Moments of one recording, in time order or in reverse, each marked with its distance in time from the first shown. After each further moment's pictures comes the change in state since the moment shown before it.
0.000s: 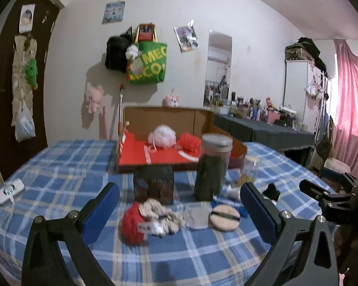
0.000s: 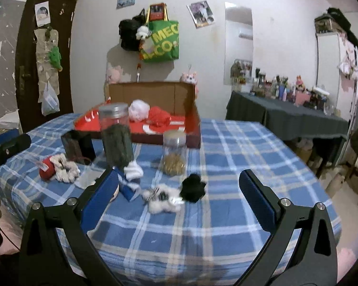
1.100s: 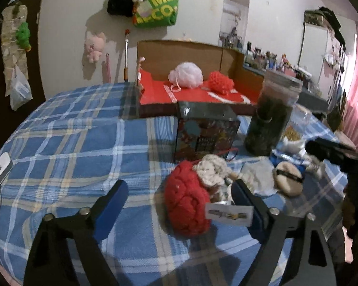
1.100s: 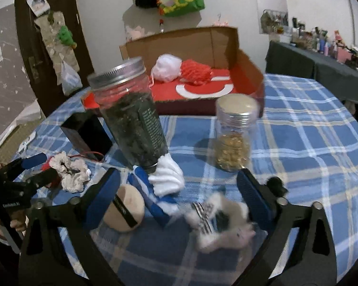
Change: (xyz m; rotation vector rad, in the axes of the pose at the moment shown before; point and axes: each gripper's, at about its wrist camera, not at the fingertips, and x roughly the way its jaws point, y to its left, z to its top) left arm 0.083 0.070 -0.035 -0.019 0.347 0.026; right arm 0.123 0.030 0.019 0.059 0.307 0.241
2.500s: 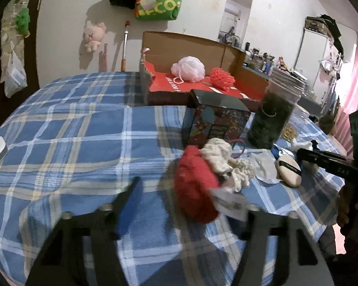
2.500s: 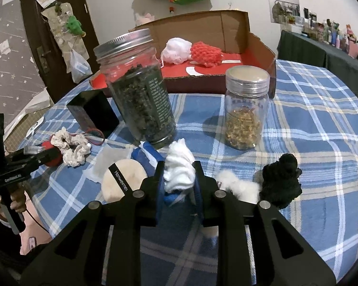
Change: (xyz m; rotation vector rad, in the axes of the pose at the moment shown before) left arm 0.002 0.029 -0.011 -0.042 0.041 -0.065; right arm 0.000 -0.004 -0.017 -0.014 0.055 0.072
